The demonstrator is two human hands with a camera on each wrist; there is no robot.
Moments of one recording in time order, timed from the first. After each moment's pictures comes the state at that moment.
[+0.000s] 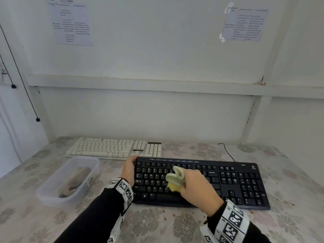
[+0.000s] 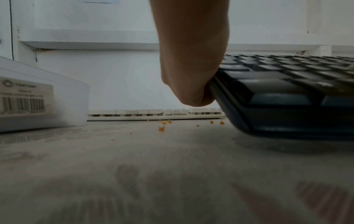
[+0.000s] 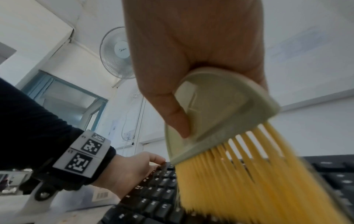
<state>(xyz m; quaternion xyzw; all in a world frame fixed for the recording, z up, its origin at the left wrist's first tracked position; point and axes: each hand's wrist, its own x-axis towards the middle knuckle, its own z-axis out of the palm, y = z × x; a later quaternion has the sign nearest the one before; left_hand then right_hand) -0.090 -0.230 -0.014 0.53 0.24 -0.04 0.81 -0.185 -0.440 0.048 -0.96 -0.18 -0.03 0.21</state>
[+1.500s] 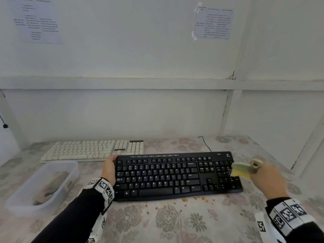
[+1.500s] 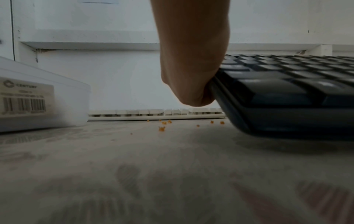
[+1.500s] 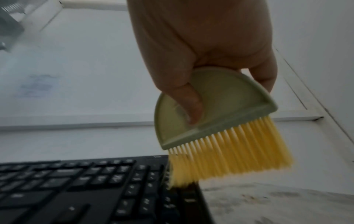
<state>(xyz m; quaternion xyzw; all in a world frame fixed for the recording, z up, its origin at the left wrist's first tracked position) -0.083 -0.232 -0.020 0.53 0.21 -0.05 0.82 -0.210 -0.643 0.044 -0.94 0.28 -0.16 0.14</state>
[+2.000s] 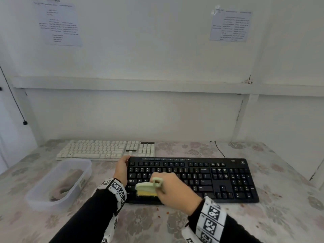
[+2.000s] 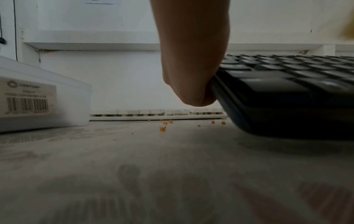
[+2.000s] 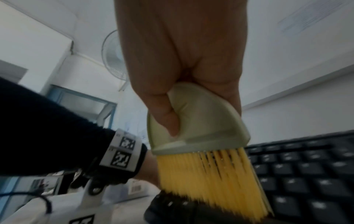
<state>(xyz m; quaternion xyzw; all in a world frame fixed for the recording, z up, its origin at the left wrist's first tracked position) -0.085 -0.233 -0.019 0.53 0.22 -0.05 0.81 -0.192 -0.412 0.040 -0.91 -0.29 0.01 0.28</state>
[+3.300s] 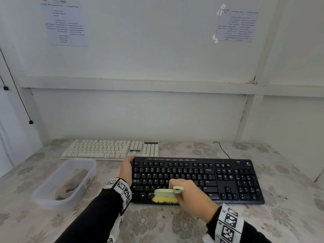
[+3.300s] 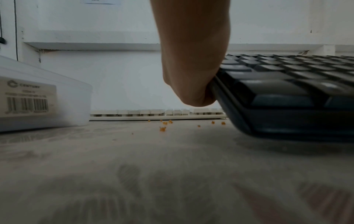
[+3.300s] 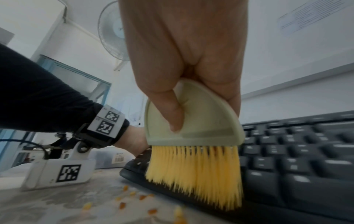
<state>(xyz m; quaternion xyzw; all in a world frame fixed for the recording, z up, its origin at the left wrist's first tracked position) -0.083 -0.229 -0.021 0.52 0.20 -0.06 0.82 -0.189 -0.442 0.011 -0.93 -0.25 0.01 0.25</state>
